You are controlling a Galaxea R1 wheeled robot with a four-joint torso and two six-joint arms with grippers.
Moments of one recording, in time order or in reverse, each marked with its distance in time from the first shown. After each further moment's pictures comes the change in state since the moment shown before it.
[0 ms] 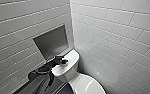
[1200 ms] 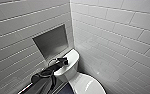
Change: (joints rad) left arm 0.055 0.033 0.033 0.026 -0.206 0.001; right arm -0.017 0.014 0.000 0.000 0.000 0.000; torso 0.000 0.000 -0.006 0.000
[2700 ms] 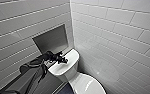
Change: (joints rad) left arm -0.167 -0.146 0.021 -0.385 0.937 0.172; right arm 0.044 0.003 0.000 -0.013 0.006 -0.012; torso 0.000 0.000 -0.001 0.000
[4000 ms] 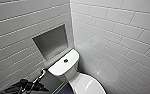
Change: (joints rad) left arm 0.408 -0.326 -0.004 -0.301 0.336 0.432; right arm 0.142 -0.032 -0.054 -0.025 -0.007 -0.005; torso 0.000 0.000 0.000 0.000
